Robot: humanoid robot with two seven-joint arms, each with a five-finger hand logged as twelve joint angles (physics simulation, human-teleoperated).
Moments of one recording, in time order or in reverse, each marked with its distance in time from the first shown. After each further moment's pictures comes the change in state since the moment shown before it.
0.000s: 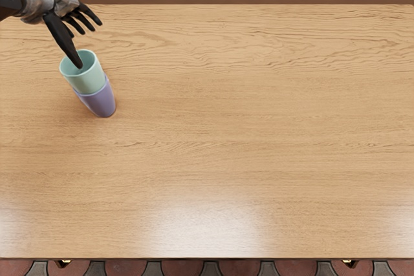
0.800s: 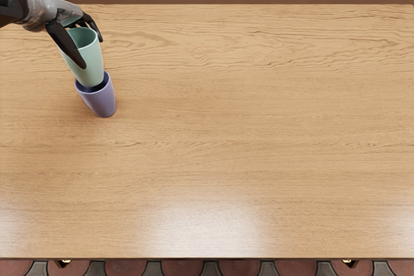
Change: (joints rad) left arm -0.001 0.011 0.015 -0.032 0.015 -0.058 0.001; right arm 0.000 0.000 0.000 -0.002 0.000 0.000 0.000
